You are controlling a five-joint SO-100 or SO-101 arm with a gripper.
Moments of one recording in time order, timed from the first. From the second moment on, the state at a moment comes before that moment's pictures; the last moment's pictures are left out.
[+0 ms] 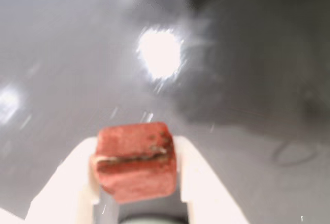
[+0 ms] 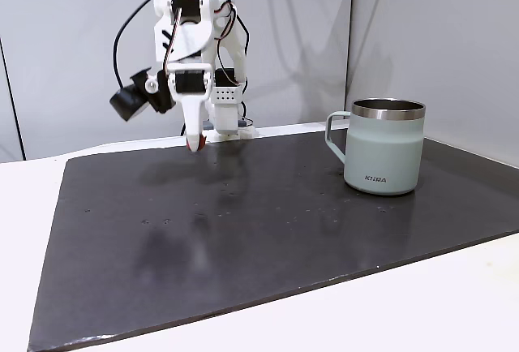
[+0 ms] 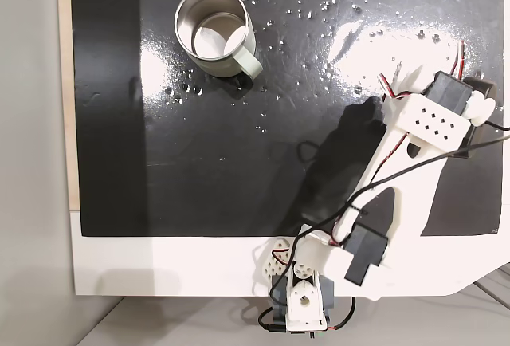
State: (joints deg) arm 29.0 81.9 76.0 82.1 -9.2
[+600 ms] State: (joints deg) arm 20.3 90.6 58.8 98.1 -4.8
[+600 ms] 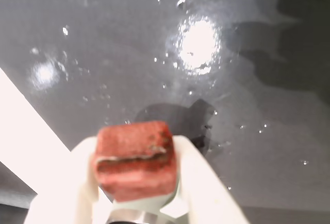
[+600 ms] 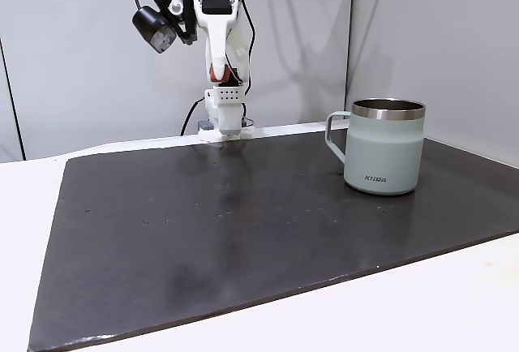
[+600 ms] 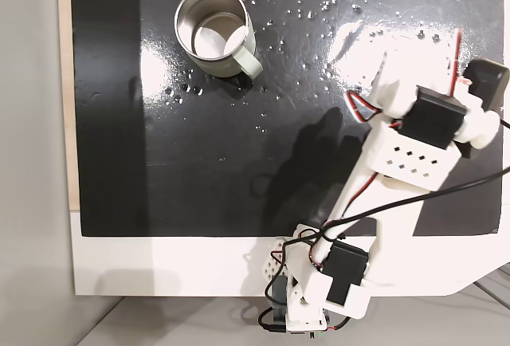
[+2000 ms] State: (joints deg) arm -18.5 53.9 10.1 99.5 -1.2
